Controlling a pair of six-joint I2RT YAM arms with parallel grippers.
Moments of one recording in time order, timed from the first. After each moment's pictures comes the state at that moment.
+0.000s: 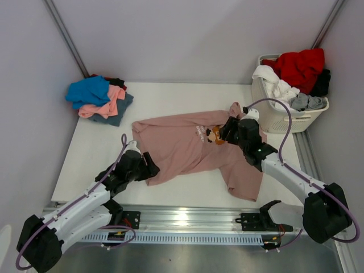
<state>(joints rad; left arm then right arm) -0.59 0.78 0.39 -0.38 -0.10 -0.79 0.47 1.21 0.76 0.00 0.22 0.58</state>
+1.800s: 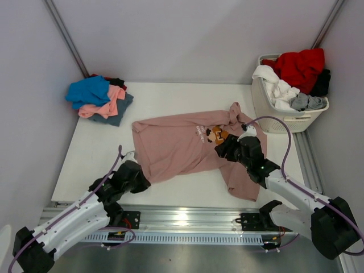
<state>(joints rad) -0.69 0.60 0.34 -0.62 -0.12 -0.89 0.52 1.04 0.49 0.08 0.04 0.68</state>
